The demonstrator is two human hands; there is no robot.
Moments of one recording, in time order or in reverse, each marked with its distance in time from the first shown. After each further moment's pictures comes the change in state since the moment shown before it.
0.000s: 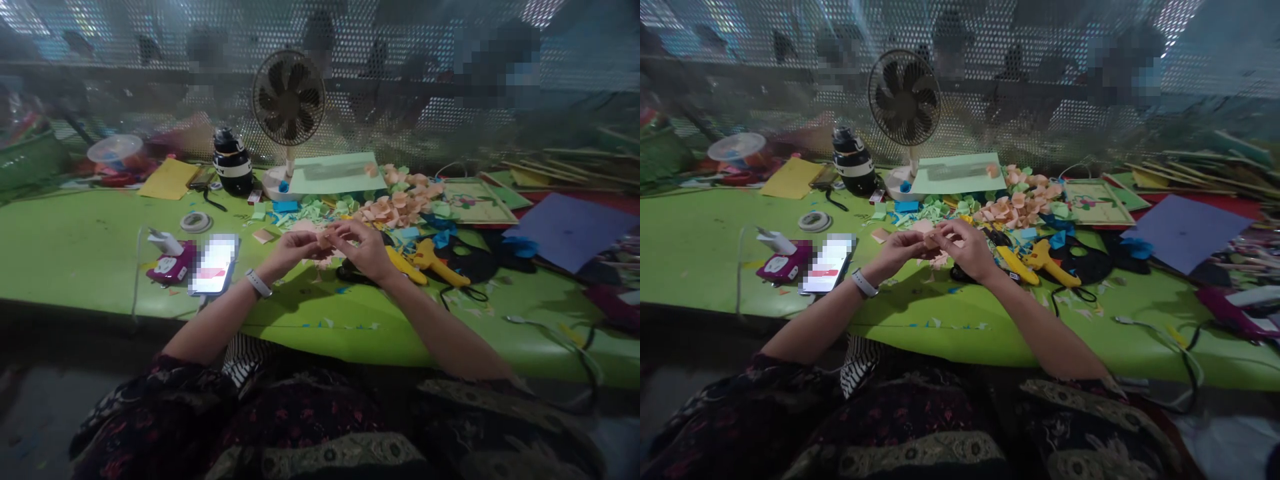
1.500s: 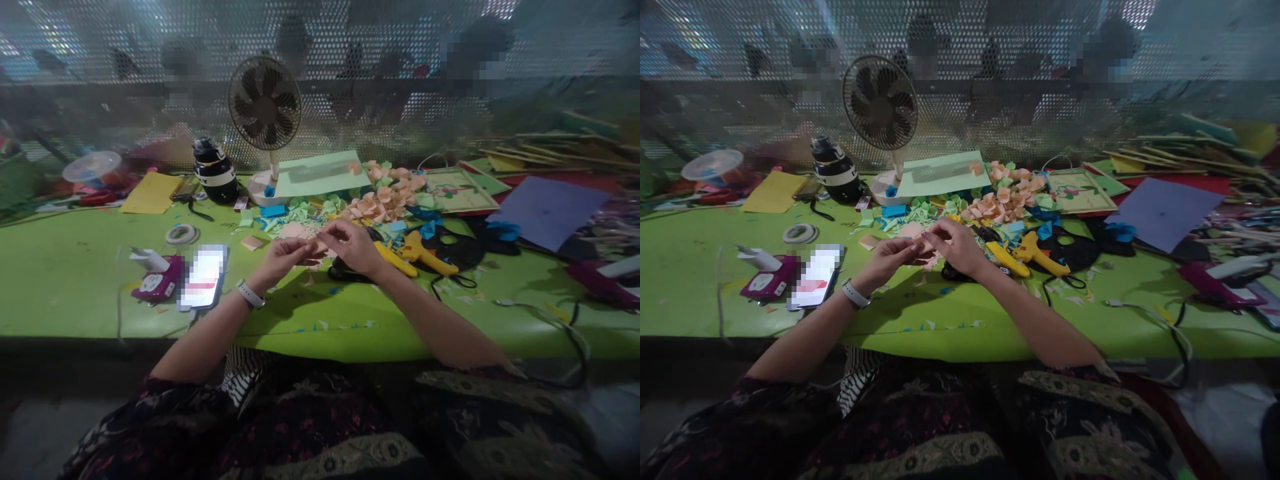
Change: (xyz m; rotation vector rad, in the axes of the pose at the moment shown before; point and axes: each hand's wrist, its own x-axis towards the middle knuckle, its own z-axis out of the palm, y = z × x) left_hand -0.005 0.000 0.007 0.016 -0.005 -0.019; right_hand 0.005 0.002 -0.004 0.051 -0.028 0.044
